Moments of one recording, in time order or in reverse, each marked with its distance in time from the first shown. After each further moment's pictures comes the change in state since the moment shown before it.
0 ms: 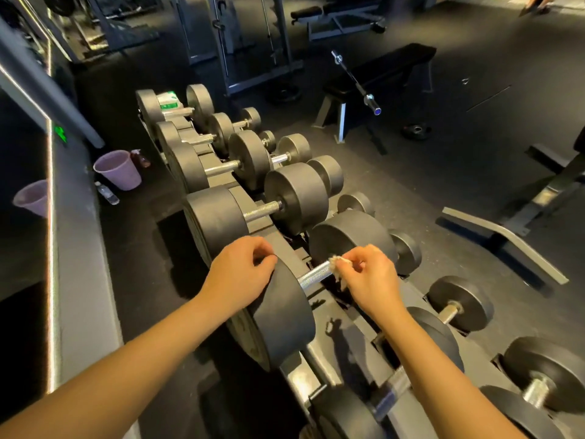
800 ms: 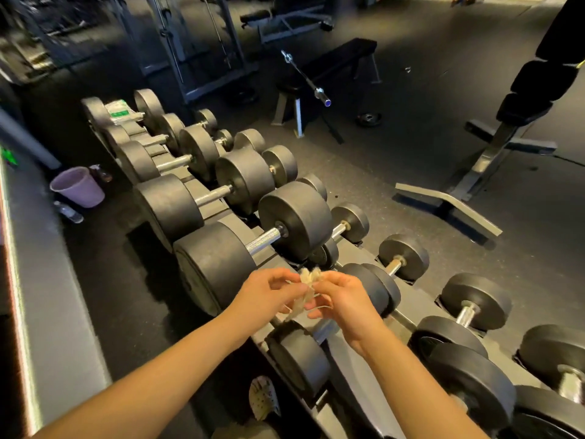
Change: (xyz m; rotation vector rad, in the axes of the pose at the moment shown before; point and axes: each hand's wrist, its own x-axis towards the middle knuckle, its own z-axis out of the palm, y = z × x) left_hand -0.115 0.078 0.091 -0.522 -0.416 -0.139; right_hand -0.140 0.038 -0.067 0.844 -0.295 0.428
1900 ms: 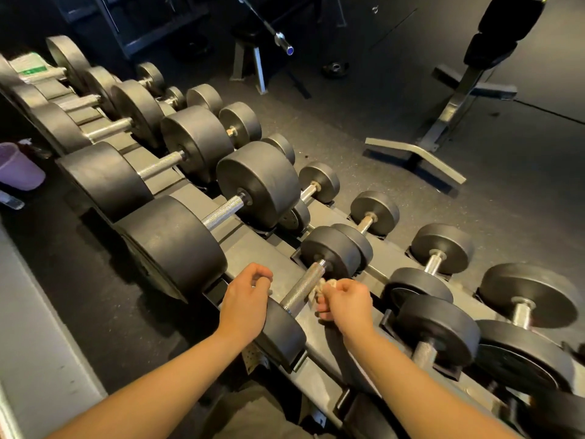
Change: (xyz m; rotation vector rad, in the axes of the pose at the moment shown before) left_hand 0.016 -0.076 0.053 0.131 0.202 -0.025; right_hand 0.013 0.095 -0.055 -0.157 0.544 0.196
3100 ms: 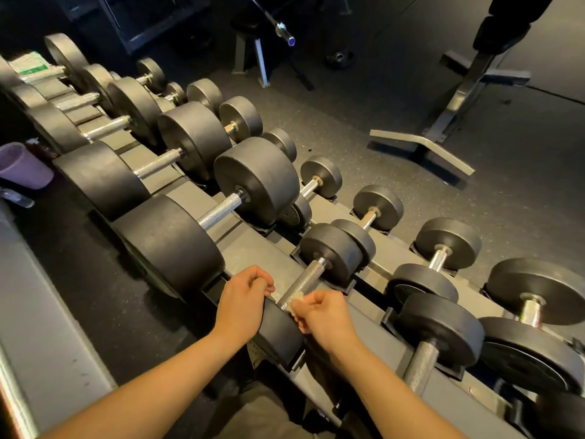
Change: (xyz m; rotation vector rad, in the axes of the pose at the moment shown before) left_hand -0.001 0.000 -0.001 0.016 -0.008 0.024; right_hand -0.029 0.002 0.016 -0.137 -0.257 -0.061
